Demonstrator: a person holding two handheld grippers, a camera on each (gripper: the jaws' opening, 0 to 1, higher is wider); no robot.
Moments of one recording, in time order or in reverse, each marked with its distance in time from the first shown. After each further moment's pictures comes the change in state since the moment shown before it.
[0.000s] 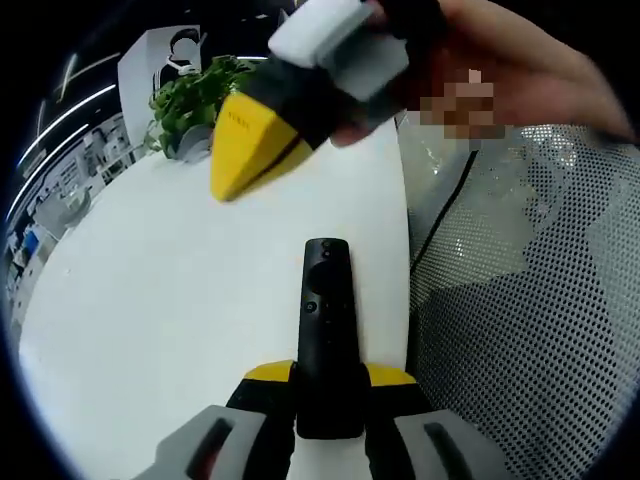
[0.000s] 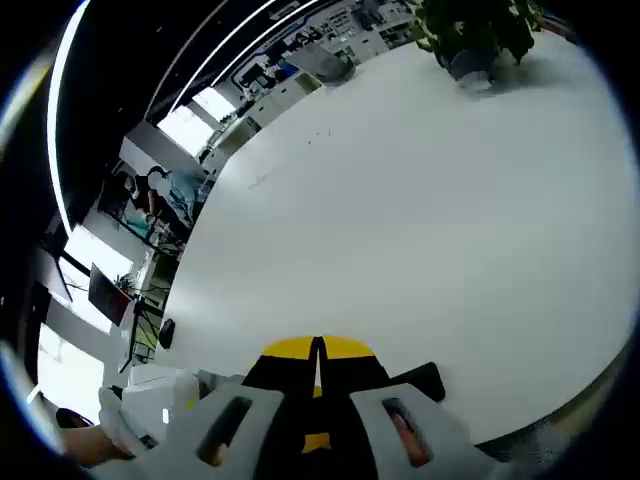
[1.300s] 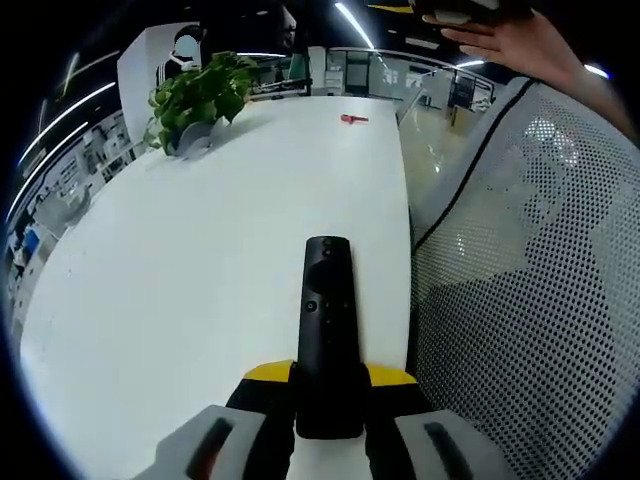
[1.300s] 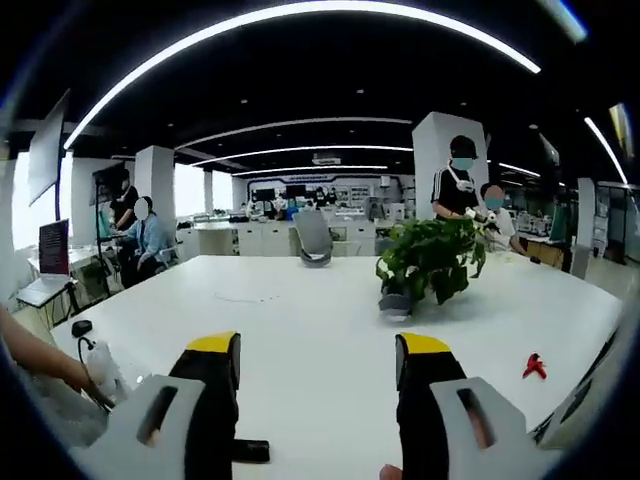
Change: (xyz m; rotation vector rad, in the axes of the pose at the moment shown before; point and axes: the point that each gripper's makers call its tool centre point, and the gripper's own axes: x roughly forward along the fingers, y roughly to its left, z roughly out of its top) left arm 0.000 0.000 0.000 -0.002 0.018 0.003; right arm -0.173 -0.032 0.086 -0.507 -0.539 -0.307
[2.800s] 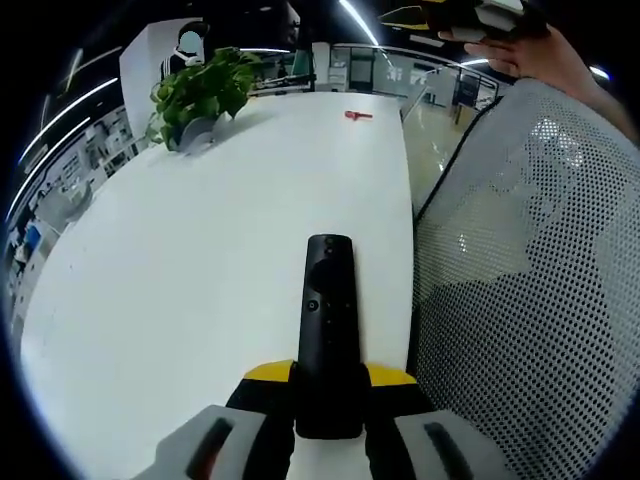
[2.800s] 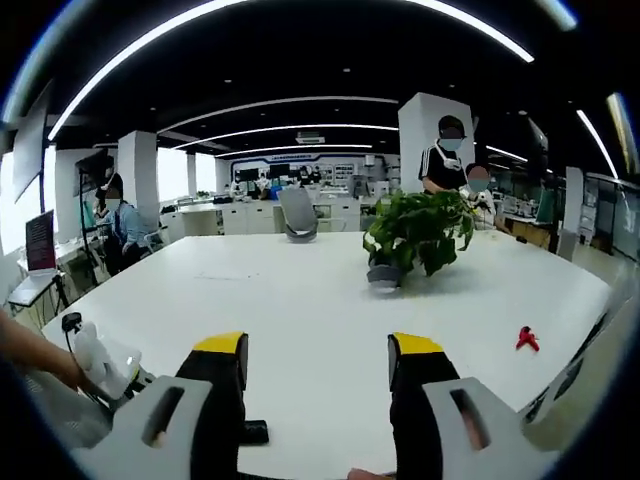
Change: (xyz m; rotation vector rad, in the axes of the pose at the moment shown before) left arm 0.001 0.001 0.001 -0.013 0.026 0.010; right arm 0.002 0.005 -0.032 0.041 0.082 -0.076
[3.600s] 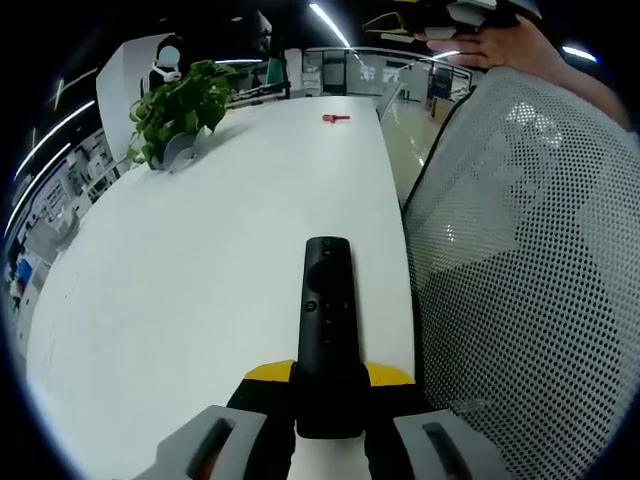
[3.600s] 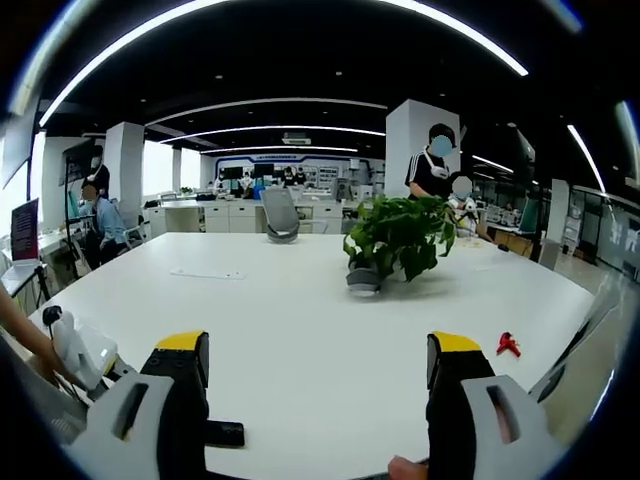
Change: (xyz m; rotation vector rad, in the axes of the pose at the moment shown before) left arm -0.002 0.009 -0.002 0.147 -0.017 -0.043; right arm 0.002 -0.017 0.000 -0.030 -0.010 -0.095
